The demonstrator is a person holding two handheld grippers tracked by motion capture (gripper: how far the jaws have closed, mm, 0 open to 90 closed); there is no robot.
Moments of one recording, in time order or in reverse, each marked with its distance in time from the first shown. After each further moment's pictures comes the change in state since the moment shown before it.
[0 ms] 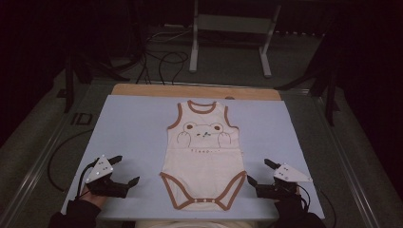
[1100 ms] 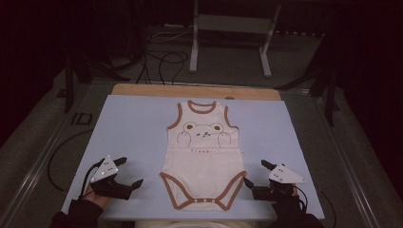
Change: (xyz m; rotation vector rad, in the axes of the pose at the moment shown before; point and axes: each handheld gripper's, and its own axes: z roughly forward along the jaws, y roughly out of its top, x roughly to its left) left arm -0.009 0.005 0.007 0.029 -0.051 0.017; right arm 0.013 0.008 0.002 0.031 0.005 -0.047
